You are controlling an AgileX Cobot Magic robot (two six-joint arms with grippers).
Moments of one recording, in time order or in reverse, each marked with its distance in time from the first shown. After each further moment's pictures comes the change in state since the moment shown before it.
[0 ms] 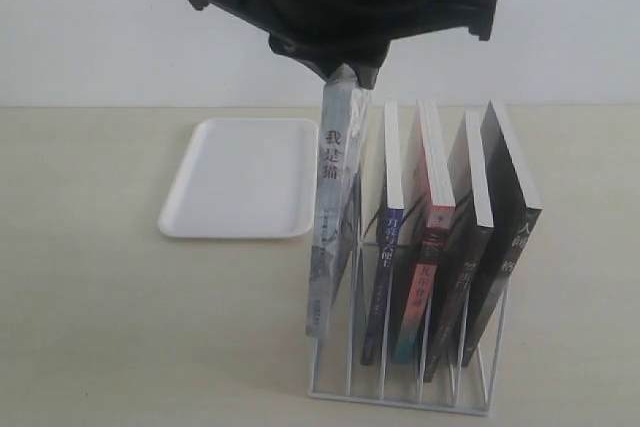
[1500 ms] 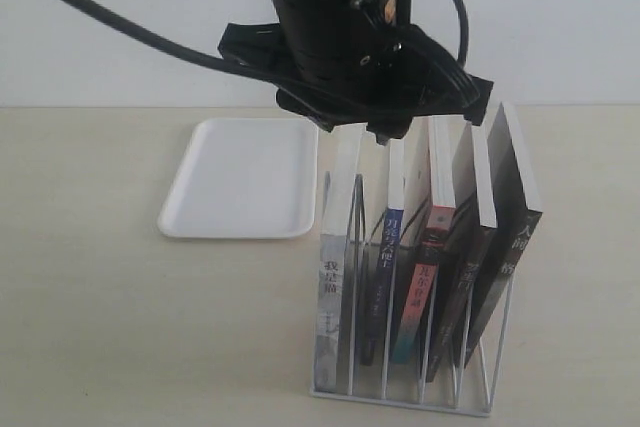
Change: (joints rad) left arm 0.000 0.062 0.081 0.043 -0.070 0.002; right arm 0.000 0.000 0.000 0.000 0.000 0.000
